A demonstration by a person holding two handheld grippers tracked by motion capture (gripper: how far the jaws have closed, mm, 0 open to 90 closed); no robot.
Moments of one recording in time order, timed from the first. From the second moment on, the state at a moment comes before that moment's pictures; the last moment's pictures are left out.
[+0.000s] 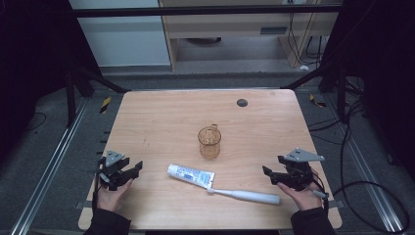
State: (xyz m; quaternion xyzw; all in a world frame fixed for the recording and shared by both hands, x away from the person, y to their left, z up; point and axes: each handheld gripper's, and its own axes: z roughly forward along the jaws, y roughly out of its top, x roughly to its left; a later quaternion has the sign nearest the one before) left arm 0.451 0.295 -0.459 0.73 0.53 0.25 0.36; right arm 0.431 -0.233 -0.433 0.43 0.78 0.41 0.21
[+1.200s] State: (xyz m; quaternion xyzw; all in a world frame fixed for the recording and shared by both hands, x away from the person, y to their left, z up) left arm 0.454 0.293 -0.461 0.73 0.53 0.23 0.37; right arm 0.431 -0.180 -0.419 0.33 0.86 0.35 0.15
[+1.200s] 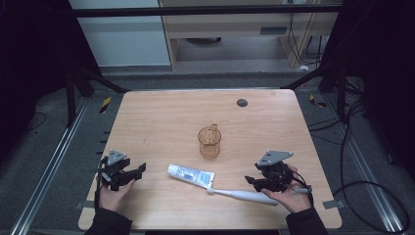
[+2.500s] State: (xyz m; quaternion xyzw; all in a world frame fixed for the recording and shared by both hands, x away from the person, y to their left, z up) left arm 0.455 0.291 -0.465 0.74 0.52 0.23 0.36; right arm 0.433 -0.144 -0.430 0.24 0.93 0.26 0.09
